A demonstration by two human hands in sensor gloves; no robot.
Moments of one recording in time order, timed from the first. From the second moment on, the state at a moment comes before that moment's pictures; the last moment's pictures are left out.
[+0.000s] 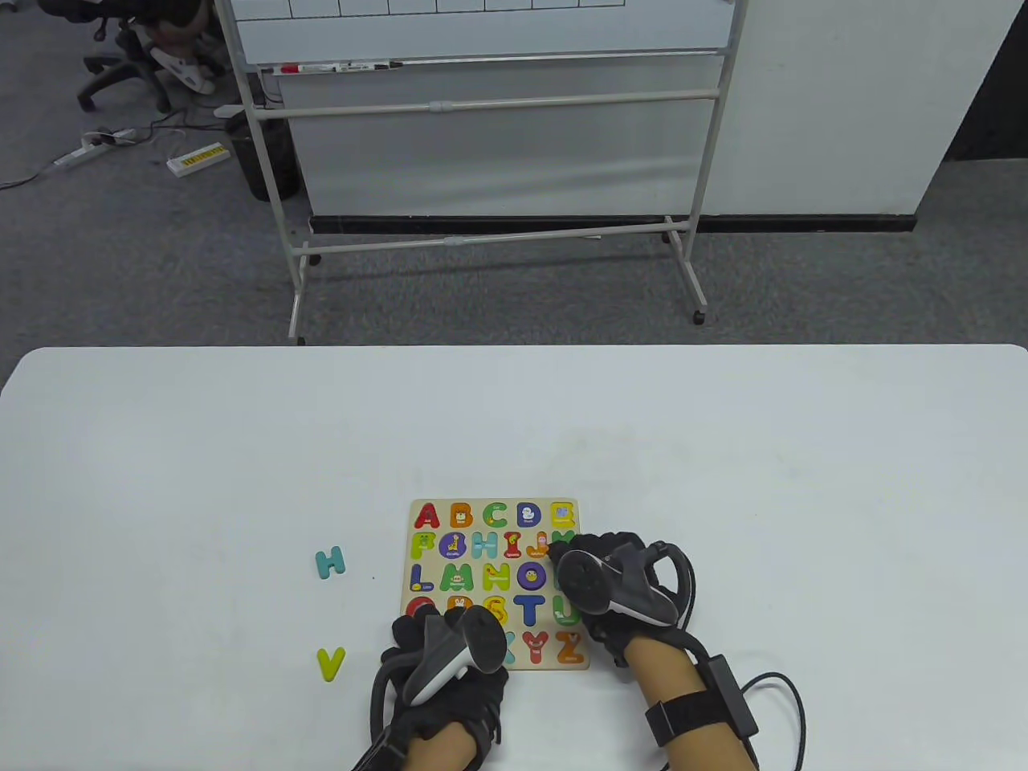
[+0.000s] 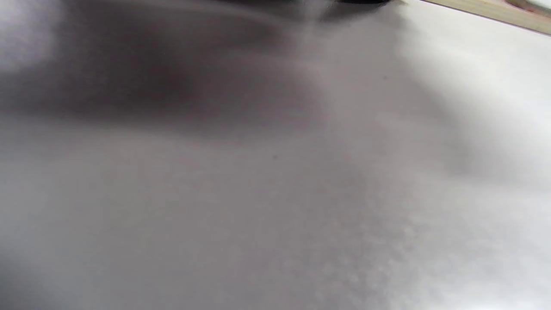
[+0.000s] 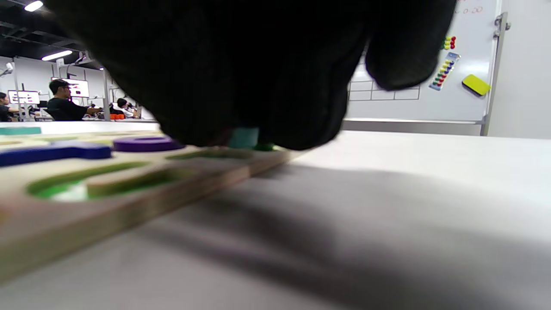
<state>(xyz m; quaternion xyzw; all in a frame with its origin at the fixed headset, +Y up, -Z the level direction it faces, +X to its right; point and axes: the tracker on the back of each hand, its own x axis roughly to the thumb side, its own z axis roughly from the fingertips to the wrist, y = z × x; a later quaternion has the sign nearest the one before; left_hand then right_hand) -0.106 -0.807 -0.295 -0.29 -0.01 0.08 0.95 0.079 -0.763 -0.376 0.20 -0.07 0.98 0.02</state>
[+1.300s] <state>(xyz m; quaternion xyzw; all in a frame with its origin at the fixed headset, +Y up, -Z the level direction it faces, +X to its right) -0.107 -0.809 -0.295 -0.29 -0.01 0.08 0.95 0.081 -0.760 -0.377 0.20 -0.06 0.98 0.03</state>
